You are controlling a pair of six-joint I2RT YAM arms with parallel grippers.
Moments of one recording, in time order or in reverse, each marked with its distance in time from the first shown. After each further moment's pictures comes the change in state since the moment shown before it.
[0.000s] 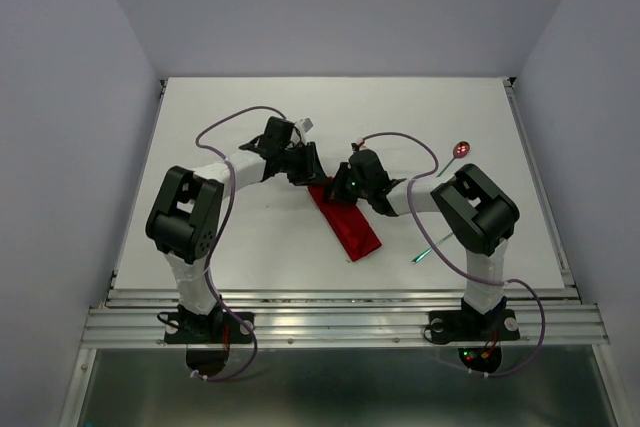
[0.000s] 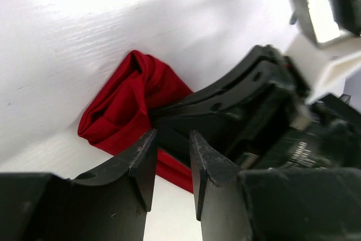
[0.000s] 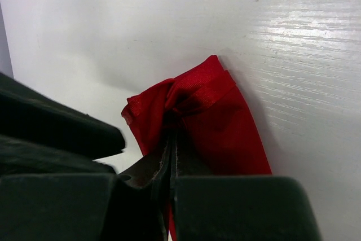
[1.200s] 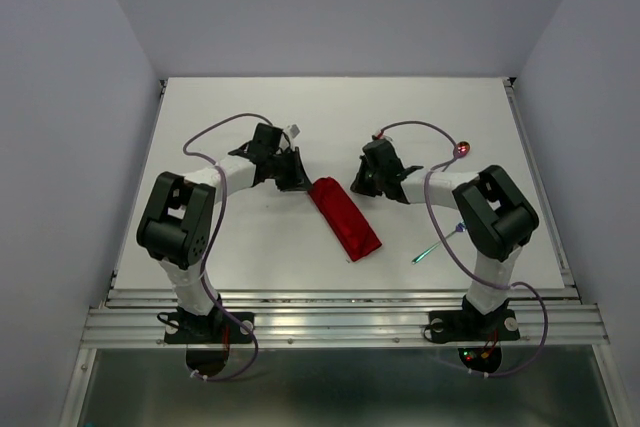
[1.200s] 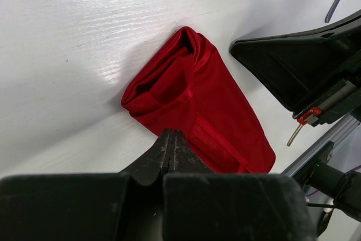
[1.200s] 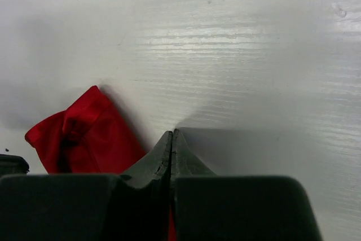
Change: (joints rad) left arm 0.051 -0.070 -0.087 -0.021 -0.035 0.011; right arm -0.093 -0.101 0.034 -0.335 0.234 -0.167
